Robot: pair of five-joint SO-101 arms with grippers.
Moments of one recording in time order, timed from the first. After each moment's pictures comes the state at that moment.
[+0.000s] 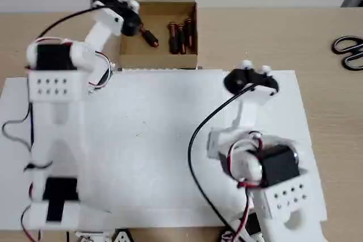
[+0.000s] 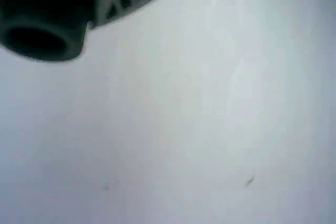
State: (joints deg) left arm -2.9 -2.9 -21.0 99.4 -22.8; right arm -25.1 -52.0 28.7 92.0 -26.3
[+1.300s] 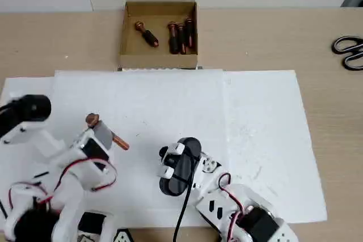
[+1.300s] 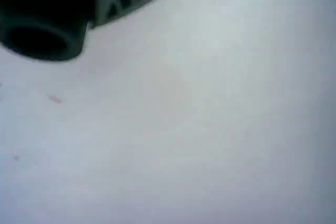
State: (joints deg) left arm 5.0 -75.3 35.4 87.4 45.2; right arm -48.4 -103.0 83.5 51.9 12.6
